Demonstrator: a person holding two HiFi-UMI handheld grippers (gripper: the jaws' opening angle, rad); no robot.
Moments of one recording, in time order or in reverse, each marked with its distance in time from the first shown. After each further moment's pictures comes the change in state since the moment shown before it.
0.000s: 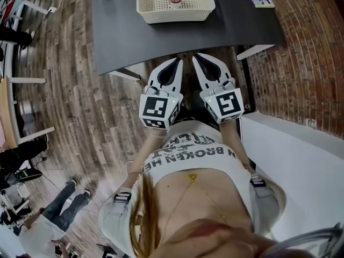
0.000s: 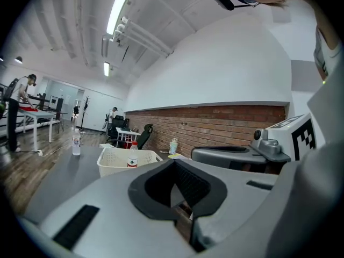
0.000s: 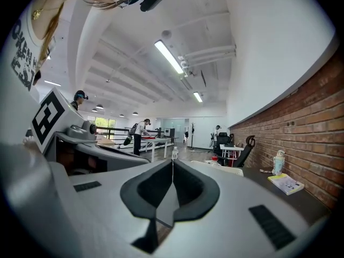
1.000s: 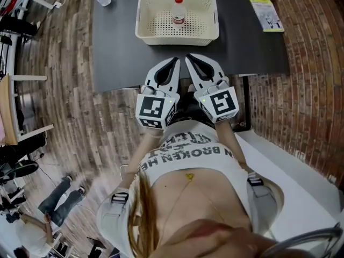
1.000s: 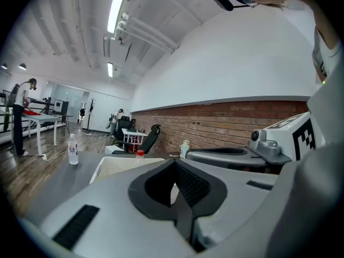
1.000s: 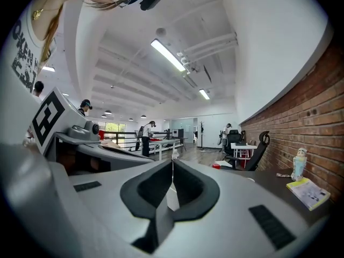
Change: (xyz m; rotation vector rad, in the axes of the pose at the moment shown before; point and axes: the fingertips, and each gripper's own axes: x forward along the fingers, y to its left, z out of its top) left arm 0.131 0.064 0.043 0.009 0.012 0.081; right arm 0.116 -0.097 0.010 0.044 -0.017 0.130
